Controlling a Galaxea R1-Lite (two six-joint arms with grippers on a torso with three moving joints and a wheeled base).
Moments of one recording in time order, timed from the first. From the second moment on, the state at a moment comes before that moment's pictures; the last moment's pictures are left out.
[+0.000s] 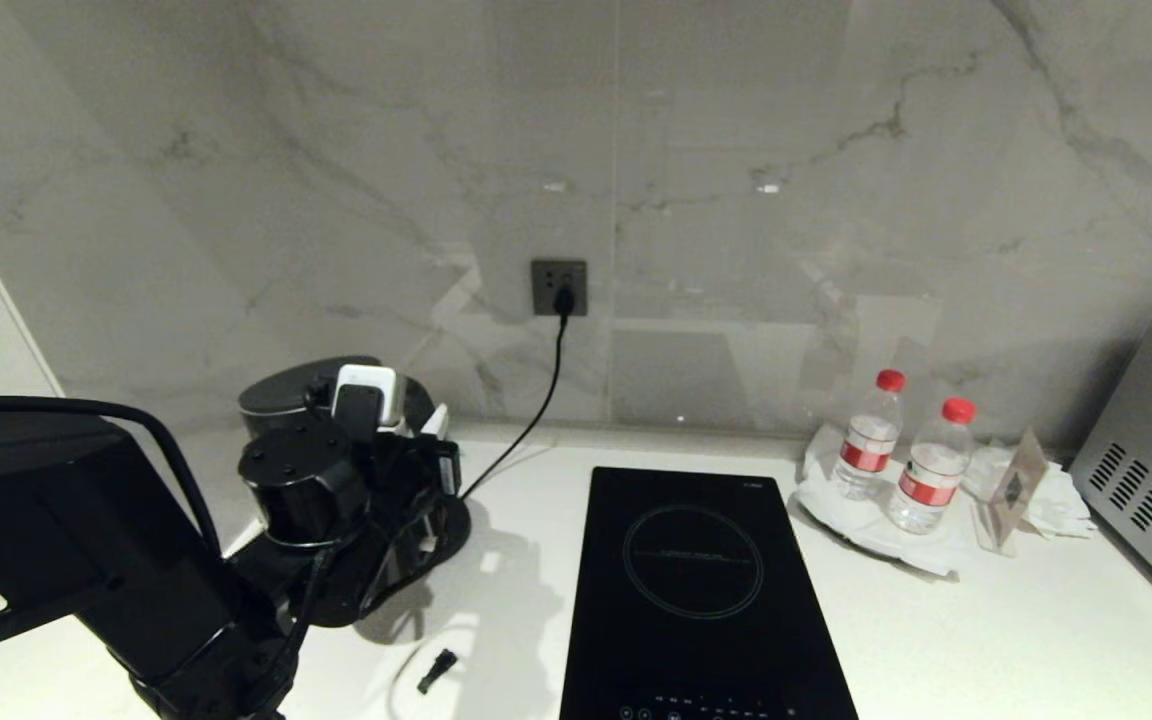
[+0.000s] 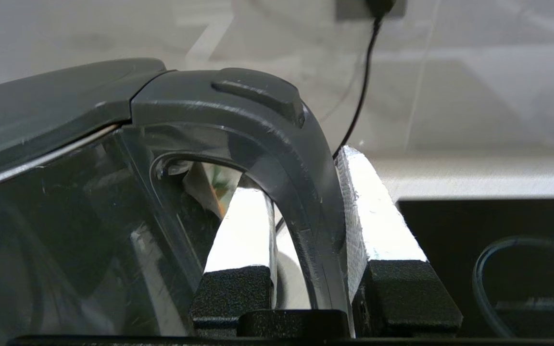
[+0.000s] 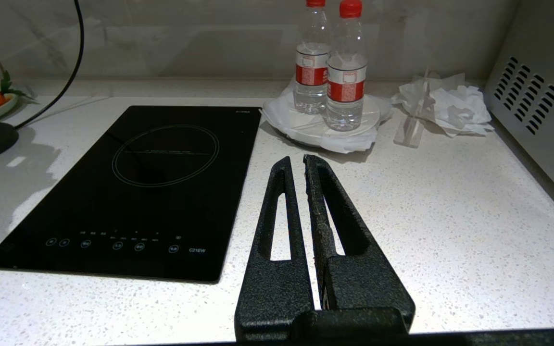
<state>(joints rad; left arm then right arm) -0.50 2.02 -0.55 -1.52 0.42 0.07 0.00 0.00 0.00 0.00 0.00 -0.01</state>
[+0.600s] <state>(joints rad) -0.52 2.17 -0.82 -1.42 0.45 0.07 0.00 0.00 0.00 0.00 0.00 -0.01</state>
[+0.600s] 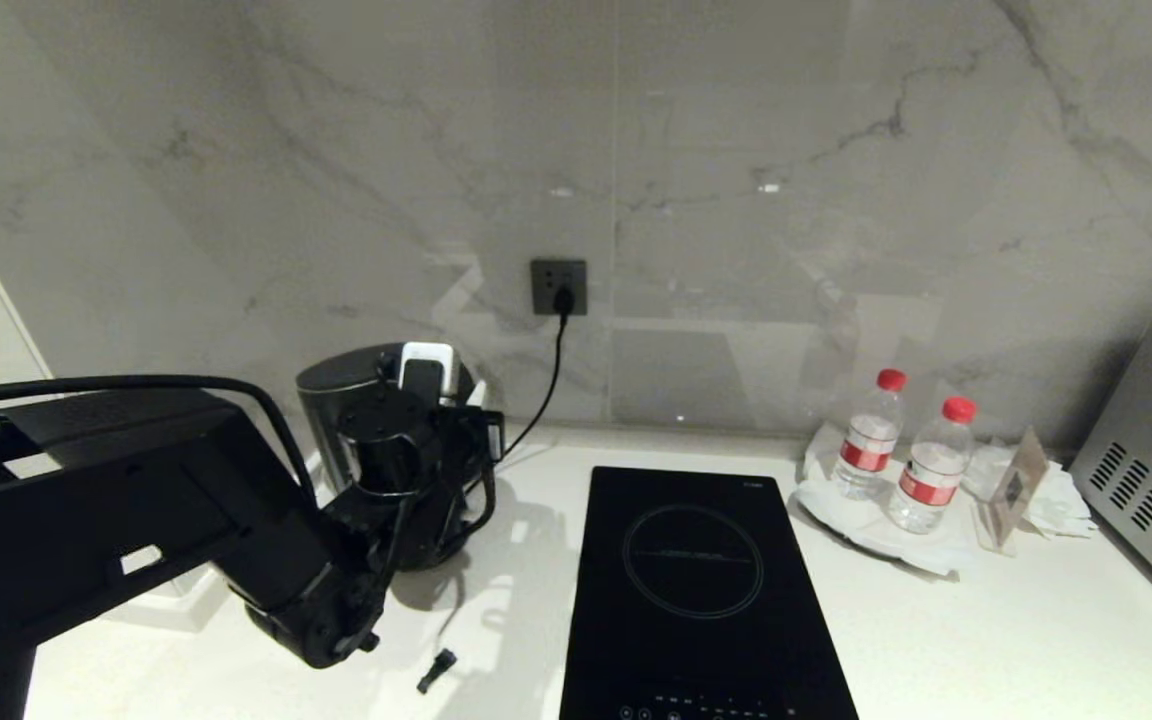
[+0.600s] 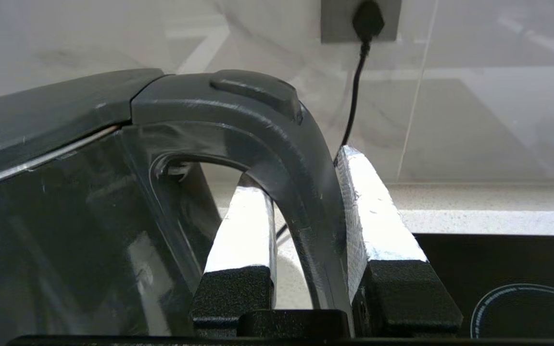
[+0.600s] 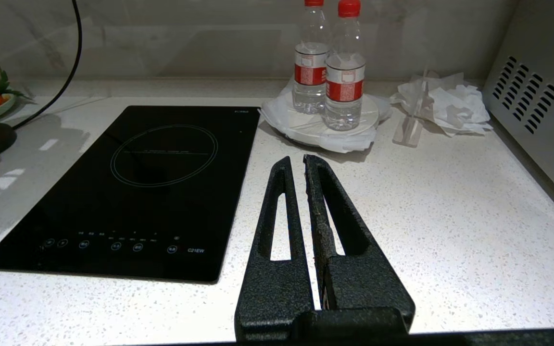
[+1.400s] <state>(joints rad) -0.47 2.43 -1.14 -1.35 0.50 0.07 0.00 0.00 0.00 0.00 0.00 -0.01</state>
